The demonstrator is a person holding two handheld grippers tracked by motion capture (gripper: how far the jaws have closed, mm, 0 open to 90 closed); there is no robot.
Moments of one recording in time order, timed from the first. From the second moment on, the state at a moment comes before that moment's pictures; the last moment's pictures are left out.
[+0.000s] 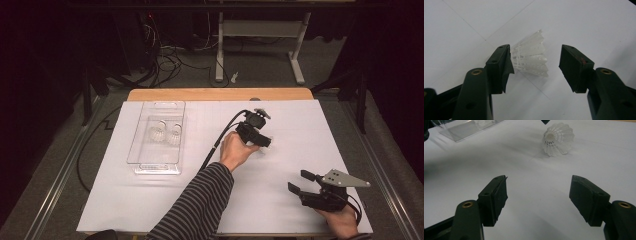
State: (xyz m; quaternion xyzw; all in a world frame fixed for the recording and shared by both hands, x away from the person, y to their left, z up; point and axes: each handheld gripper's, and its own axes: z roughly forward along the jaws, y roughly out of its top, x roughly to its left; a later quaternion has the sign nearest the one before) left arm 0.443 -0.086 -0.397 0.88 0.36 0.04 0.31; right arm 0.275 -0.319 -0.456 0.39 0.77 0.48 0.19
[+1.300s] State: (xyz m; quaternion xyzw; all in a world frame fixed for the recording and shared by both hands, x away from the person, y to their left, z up) left arm 0.448 -0.088 -0.424 0.89 0.38 0.02 0.25; right arm 0.275 -0.319 -0.456 0.38 0.77 0.48 0.19
